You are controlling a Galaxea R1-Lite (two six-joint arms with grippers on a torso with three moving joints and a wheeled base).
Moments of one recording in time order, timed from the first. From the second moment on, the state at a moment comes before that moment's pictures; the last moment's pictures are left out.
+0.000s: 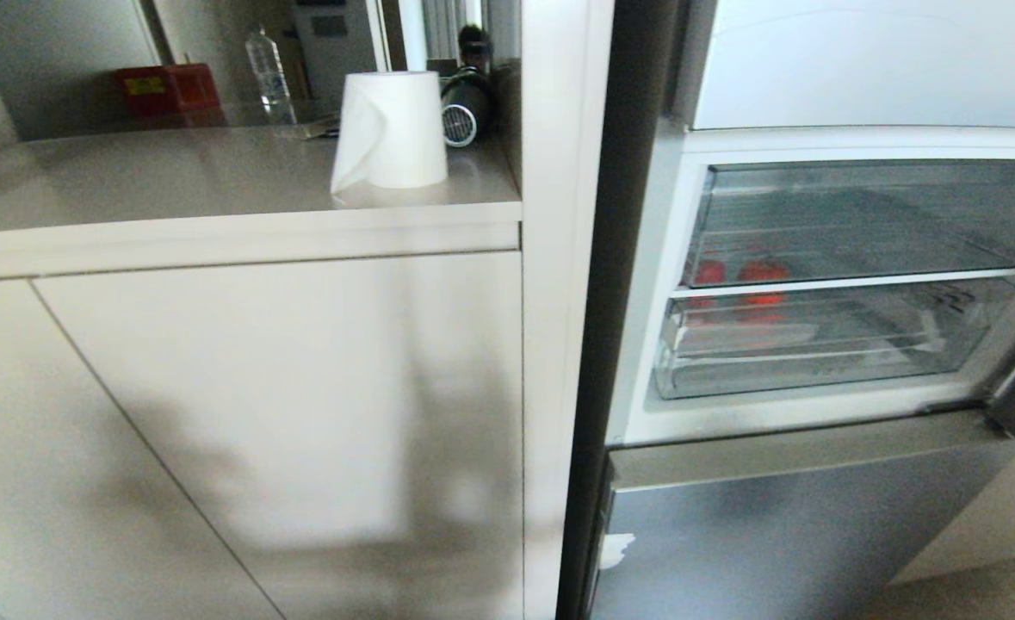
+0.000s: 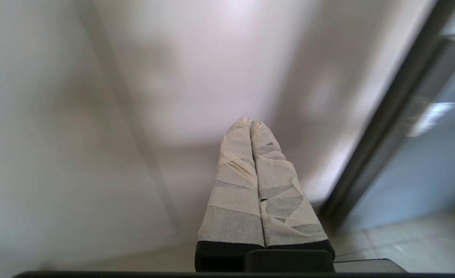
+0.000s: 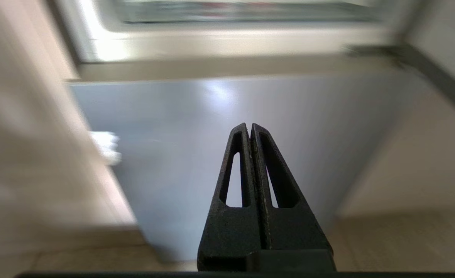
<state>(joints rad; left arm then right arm) 0.00 0.00 -0.05 0.13 -0.01 0.02 0.01 0.00 0.00 0.00 0.00 0.00</state>
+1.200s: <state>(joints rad) 0.00 0.00 -0.05 0.13 0.00 0.02 0.01 0.29 -0.16 -0.01 0.14 0.06</state>
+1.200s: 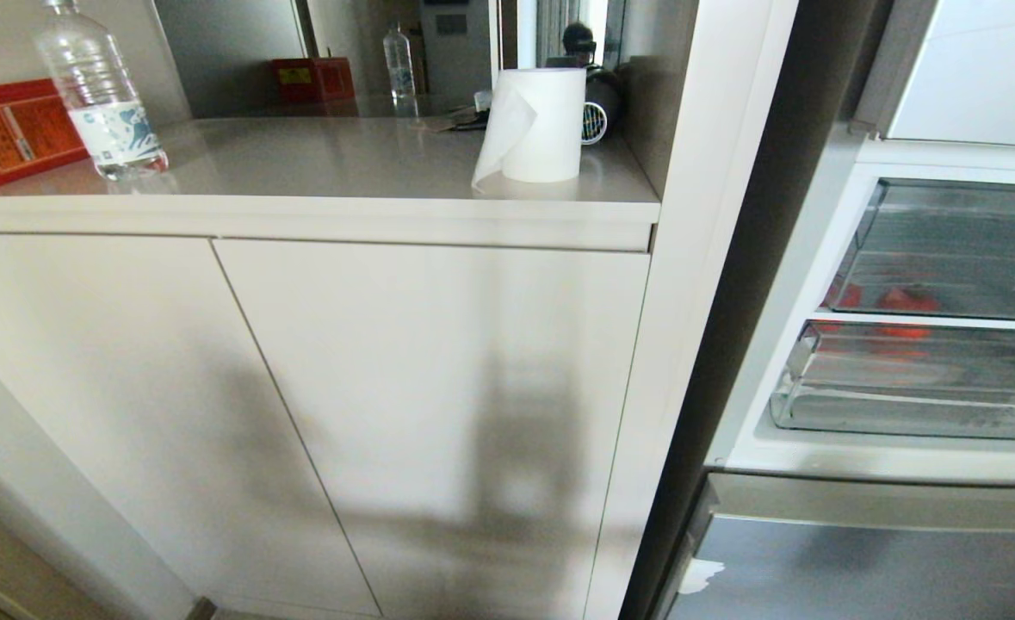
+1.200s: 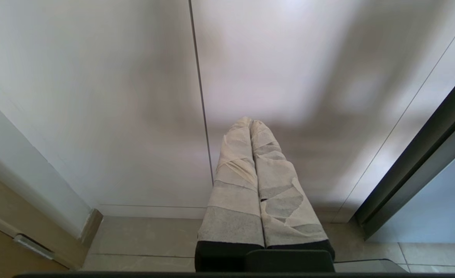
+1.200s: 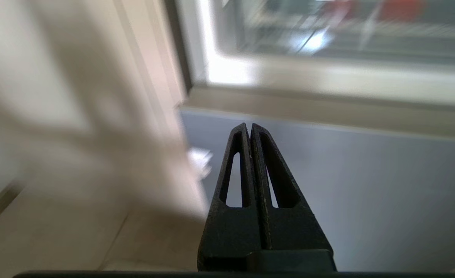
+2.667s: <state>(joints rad) 0.00 0.00 -0.05 0.13 0.00 0.02 0.08 1.48 -0.23 -1.14 0.11 0.07</state>
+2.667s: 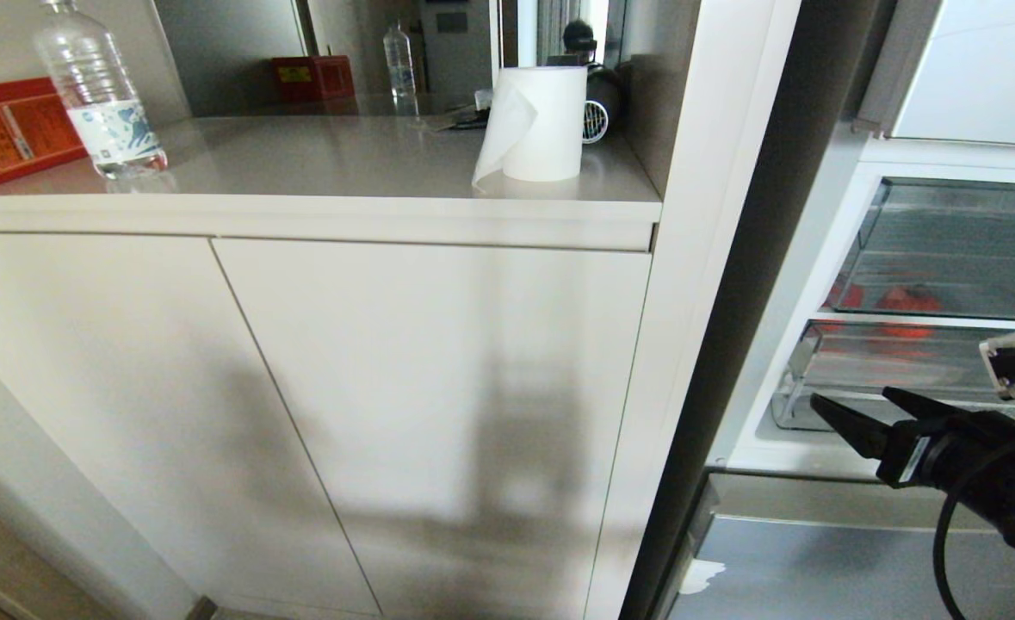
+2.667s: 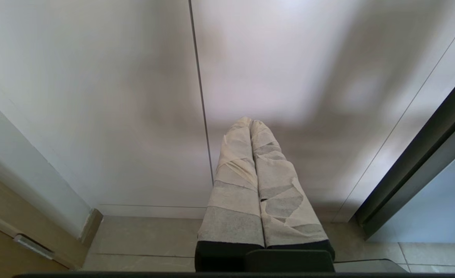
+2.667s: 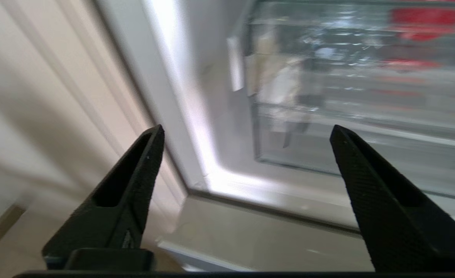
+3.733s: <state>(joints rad) 0.00 0.00 -0.05 0.13 0.00 0.02 0.08 1.58 -0.33 -1.15 -0.02 0.07</state>
